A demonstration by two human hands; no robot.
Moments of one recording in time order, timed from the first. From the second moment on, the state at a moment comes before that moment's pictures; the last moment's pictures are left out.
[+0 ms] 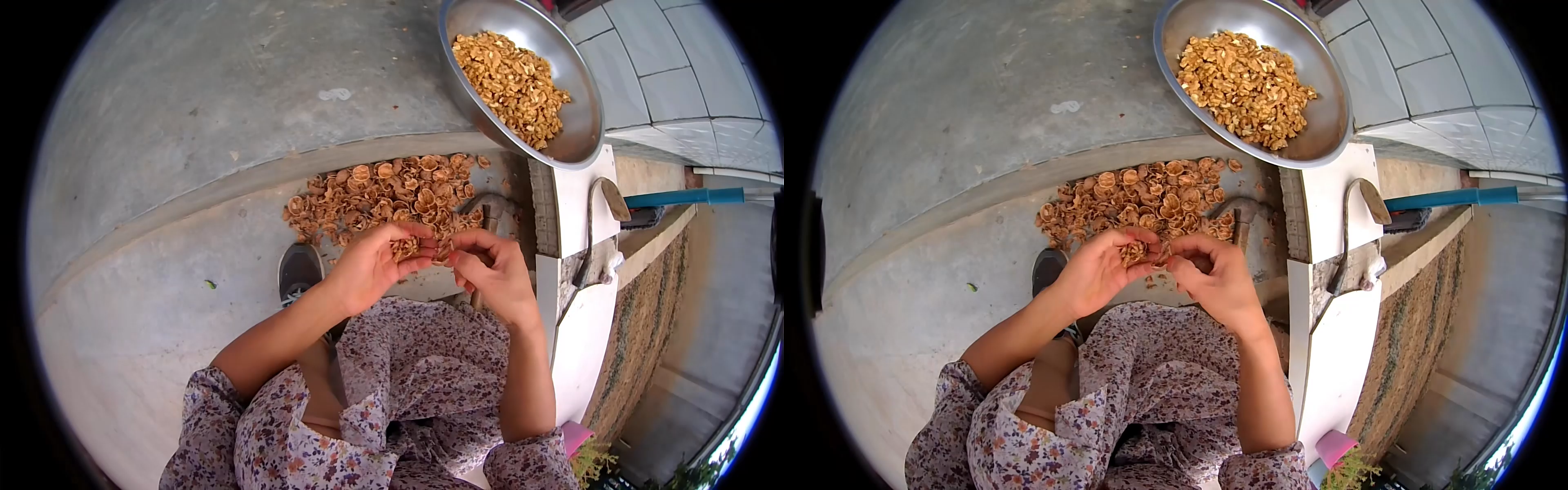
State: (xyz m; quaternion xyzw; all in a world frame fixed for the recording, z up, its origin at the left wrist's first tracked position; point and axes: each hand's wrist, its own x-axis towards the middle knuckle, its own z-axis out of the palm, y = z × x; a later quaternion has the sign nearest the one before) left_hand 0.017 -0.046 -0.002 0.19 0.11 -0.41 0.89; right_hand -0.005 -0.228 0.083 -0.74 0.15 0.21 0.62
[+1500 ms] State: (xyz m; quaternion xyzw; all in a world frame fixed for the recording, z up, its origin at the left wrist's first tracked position) left_hand 0.022 -0.047 0.022 0.17 0.13 -0.42 0.88; right_hand -0.008 -0.192 0.070 -0.80 0.13 0.13 0.58
